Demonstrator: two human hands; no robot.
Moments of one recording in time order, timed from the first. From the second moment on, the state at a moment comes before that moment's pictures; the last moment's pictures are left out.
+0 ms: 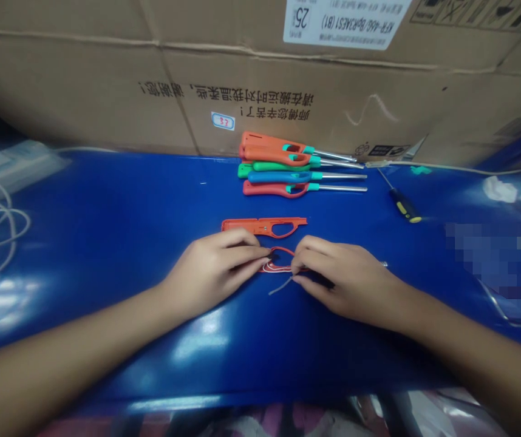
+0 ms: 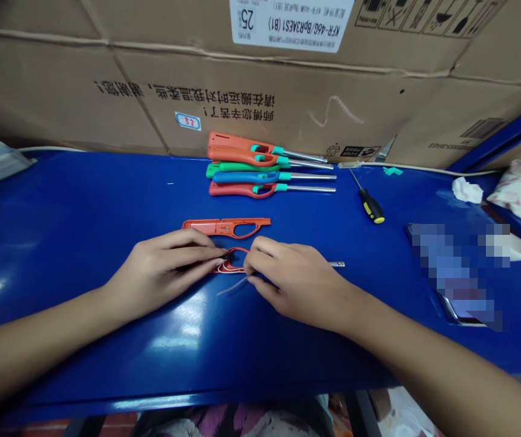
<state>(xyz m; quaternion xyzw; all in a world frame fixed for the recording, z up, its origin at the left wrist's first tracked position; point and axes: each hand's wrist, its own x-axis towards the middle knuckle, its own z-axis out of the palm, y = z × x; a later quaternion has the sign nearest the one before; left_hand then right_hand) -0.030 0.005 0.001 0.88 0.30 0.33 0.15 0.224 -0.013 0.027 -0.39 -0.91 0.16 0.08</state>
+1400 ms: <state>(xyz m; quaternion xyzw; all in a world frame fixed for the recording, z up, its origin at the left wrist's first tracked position) -0.037 0.008 0.004 0.88 0.26 0.35 0.19 0.226 -0.014 0.019 -0.37 -0.91 0.13 0.10</state>
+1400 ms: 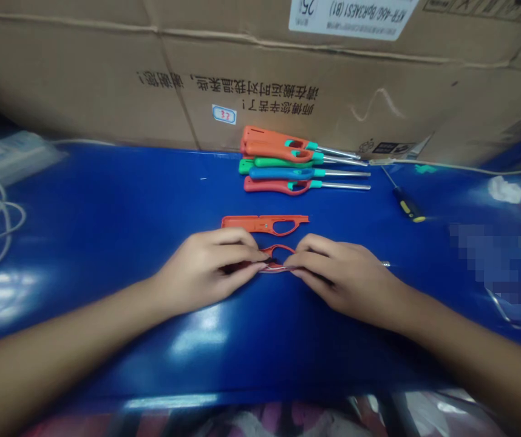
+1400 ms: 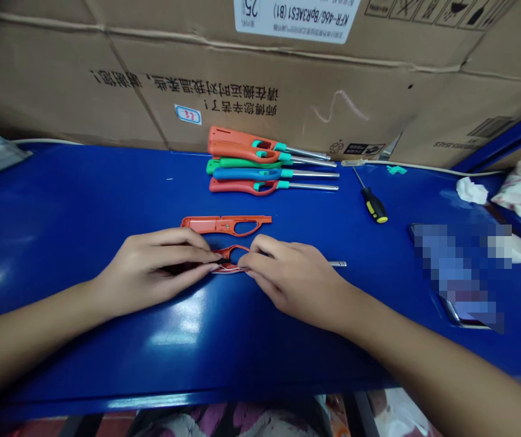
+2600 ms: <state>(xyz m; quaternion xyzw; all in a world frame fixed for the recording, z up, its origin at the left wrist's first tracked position) -0.044 0.003 0.016 0.92 0.31 0.23 0.10 0.226 -0.012 0.020 -0.38 -0.91 0.14 0.09</state>
